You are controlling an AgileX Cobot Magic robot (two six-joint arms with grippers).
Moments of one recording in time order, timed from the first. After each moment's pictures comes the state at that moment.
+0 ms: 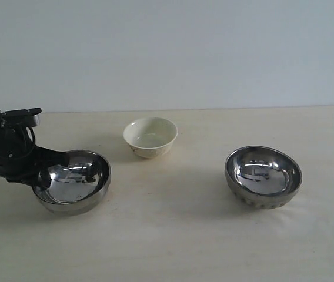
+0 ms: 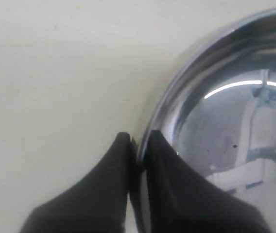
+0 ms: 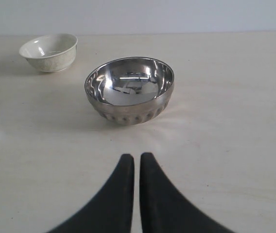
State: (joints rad) left arm -0.11 1.95 -1.17 -0.21 0.56 0.10; right arm 0.29 0.01 0.00 -0.04 0.38 0.13
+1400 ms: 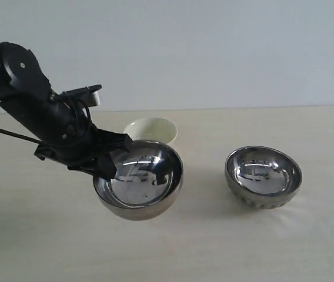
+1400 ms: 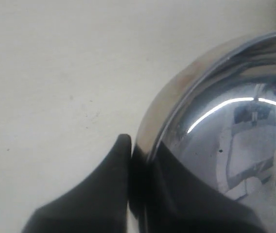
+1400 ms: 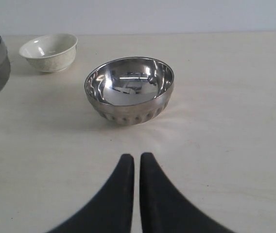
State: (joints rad) left arm -0.39 1.83 -1.24 -0.40 0.74 0.11; right arm 0.29 0.01 0.00 -0.04 0.38 0.13
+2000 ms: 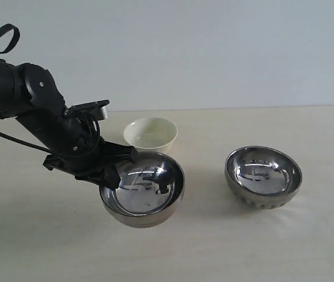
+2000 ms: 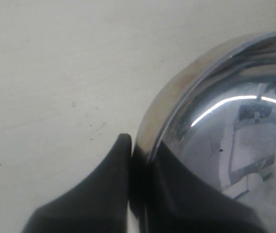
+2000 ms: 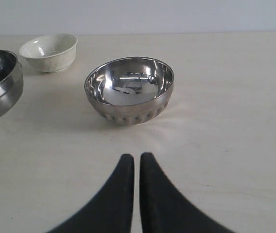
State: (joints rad) left arm -0.40 1.92 -1.25 -0.40 0.69 0.11; right arm 0.29 0.01 0.00 -0.04 0.38 0.13
